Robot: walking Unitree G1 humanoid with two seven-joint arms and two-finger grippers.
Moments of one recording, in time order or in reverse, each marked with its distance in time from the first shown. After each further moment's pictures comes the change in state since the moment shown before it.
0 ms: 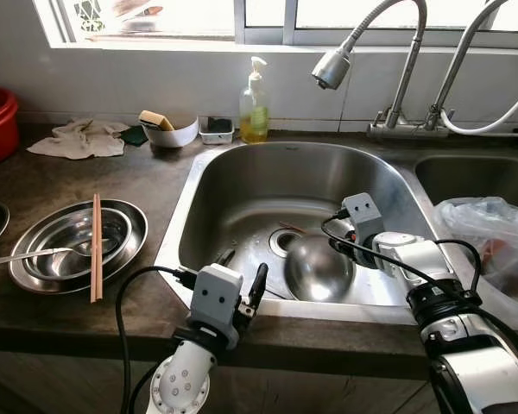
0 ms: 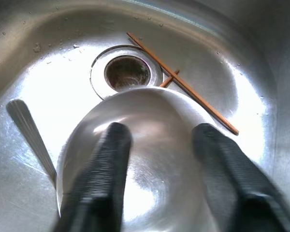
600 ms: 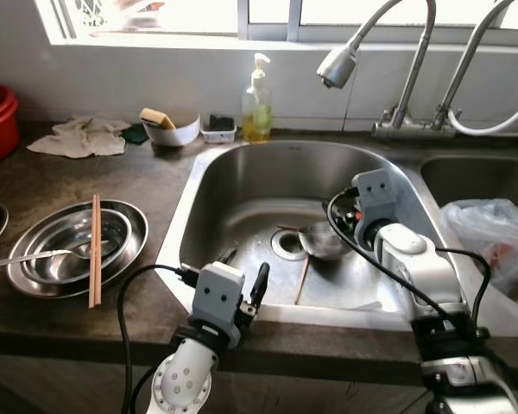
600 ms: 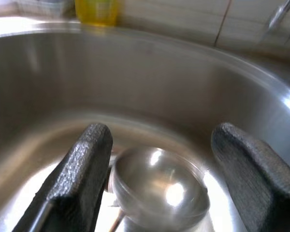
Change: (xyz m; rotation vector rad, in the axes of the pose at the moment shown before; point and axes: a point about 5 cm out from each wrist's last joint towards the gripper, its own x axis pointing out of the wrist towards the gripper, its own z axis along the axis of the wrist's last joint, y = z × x) left arm 0.005 0.001 0.002 0.003 0.002 -0.003; right arm -0.050 0.012 0.030 0.000 -0.522 -0.151
